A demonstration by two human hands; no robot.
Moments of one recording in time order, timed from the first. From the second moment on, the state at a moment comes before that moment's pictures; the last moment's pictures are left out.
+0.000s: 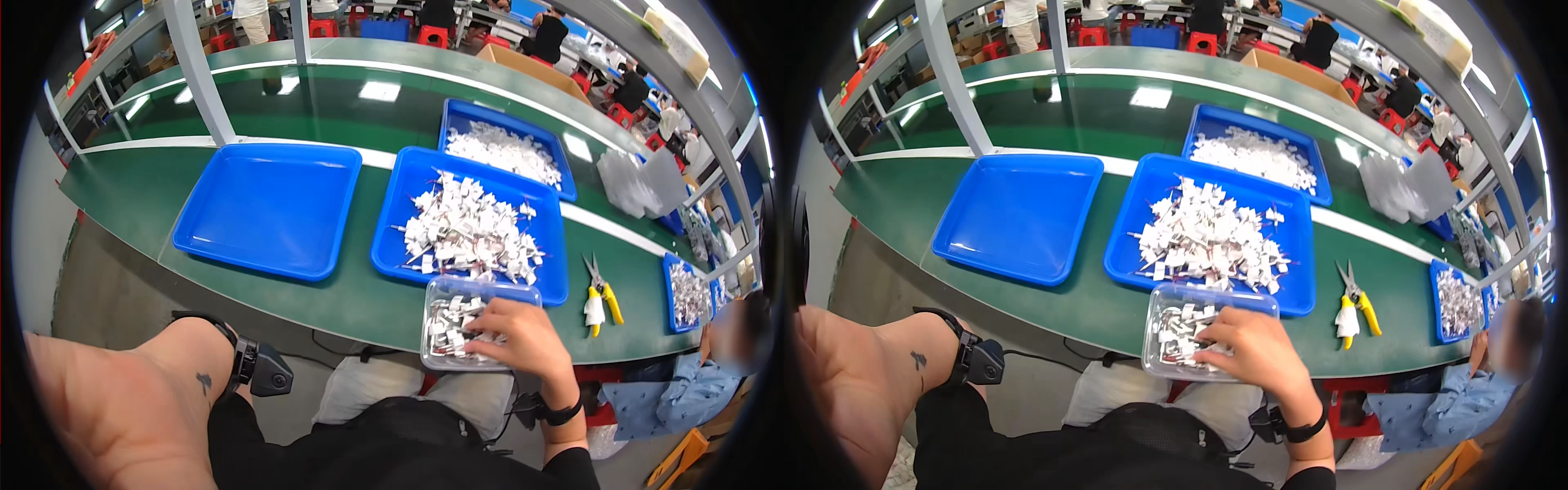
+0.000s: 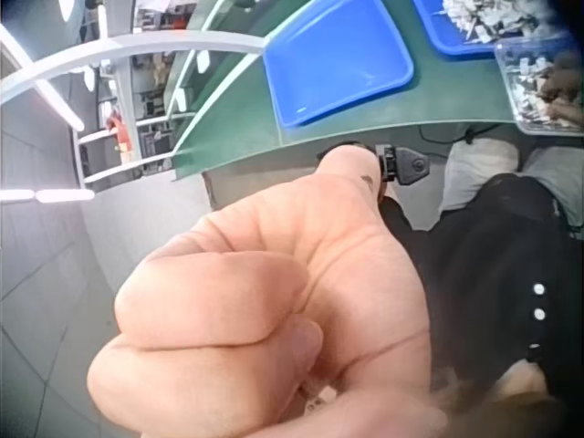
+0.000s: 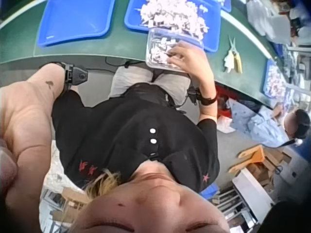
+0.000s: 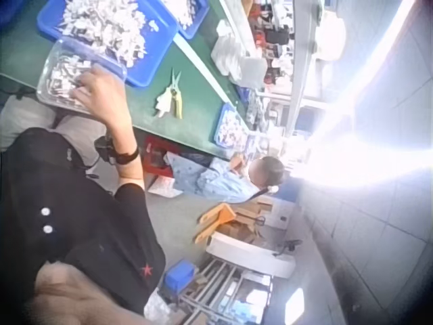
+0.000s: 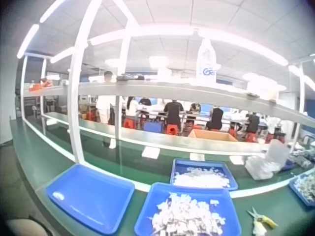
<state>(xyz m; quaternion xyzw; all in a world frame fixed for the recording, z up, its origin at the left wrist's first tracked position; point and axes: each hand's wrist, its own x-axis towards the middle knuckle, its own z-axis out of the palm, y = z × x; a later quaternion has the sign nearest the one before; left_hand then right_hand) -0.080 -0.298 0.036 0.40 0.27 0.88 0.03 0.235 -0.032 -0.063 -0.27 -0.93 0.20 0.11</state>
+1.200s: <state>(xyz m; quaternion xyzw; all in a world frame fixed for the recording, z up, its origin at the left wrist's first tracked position) 0.052 -0.072 -0.080 0.62 0.43 0.53 0.38 0.238 -0.042 -0.070 -0.32 -0.63 0.51 0.49</state>
